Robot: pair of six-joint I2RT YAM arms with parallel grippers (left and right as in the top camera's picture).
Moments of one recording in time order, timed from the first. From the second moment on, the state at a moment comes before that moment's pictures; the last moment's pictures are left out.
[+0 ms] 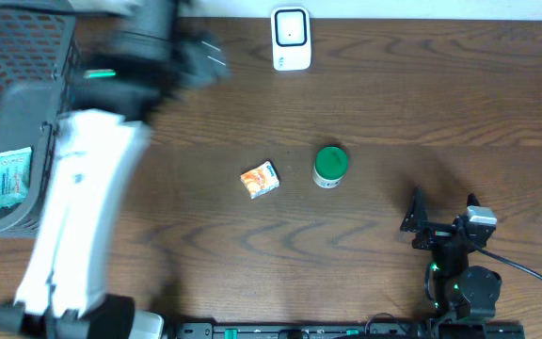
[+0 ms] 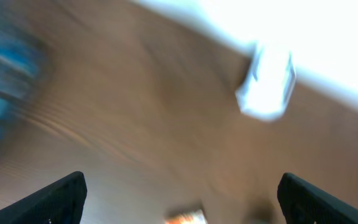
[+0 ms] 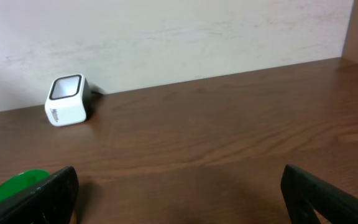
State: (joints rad) left arm -0.12 1.60 1.97 -1.14 -0.14 -0.54; right arm -0.02 0.01 0.01 -0.07 0.04 0.17
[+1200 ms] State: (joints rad) left arm 0.69 1.98 1.40 -0.68 -0.18 0.27; right arm -0.02 0.01 0.01 -0.07 0.04 0.17
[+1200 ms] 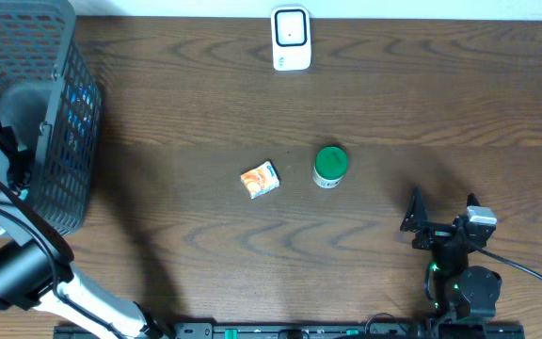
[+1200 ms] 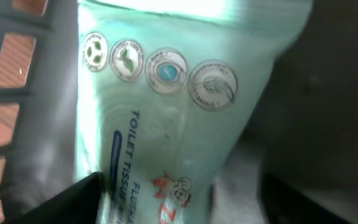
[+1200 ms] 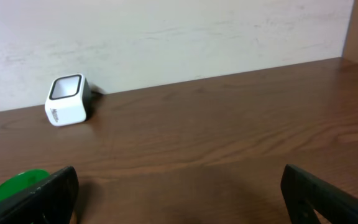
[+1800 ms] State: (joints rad) left arm 0.68 1.90 1.45 -0.66 -0.18 0.23; right arm -0.02 0.01 0.01 -0.07 0.04 0.17
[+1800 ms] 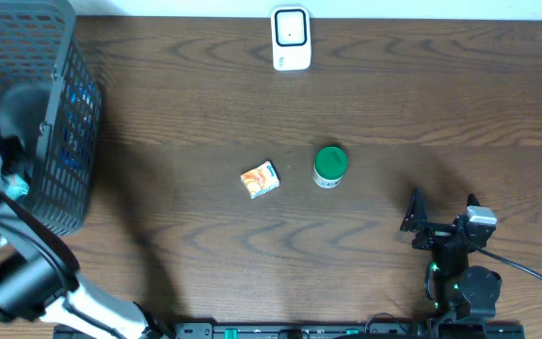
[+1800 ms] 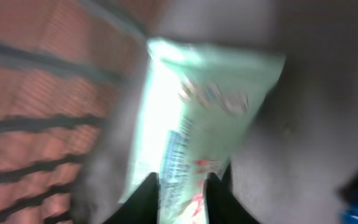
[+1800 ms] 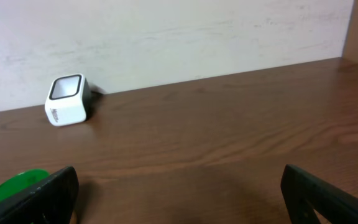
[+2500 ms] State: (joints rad) left arm 0.66 1.72 1.55 -0.82 -0.17 0.17; right arm -0.02 0.01 0.01 -0.07 0.04 0.17
